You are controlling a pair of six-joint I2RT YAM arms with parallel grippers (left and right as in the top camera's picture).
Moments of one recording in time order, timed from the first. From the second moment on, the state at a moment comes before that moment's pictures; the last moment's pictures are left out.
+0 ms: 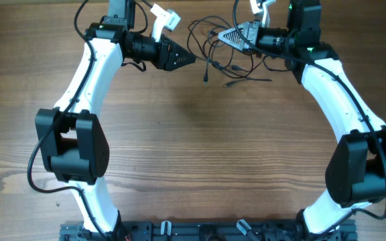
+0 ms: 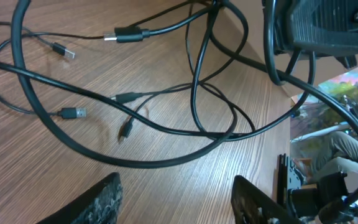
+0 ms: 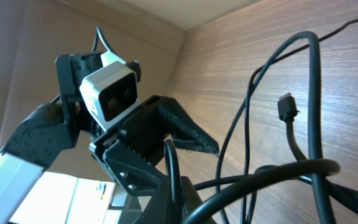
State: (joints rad) left arm -0.14 2.03 1.74 -0.83 1.04 0.33; right arm 0.14 1.83 1.43 -0.12 -1.06 0.66
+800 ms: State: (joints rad) left arm -0.14 2.03 1.74 -0.69 1.05 0.24; right arm 0.21 1.76 1.43 -0.01 -1.15 0.71
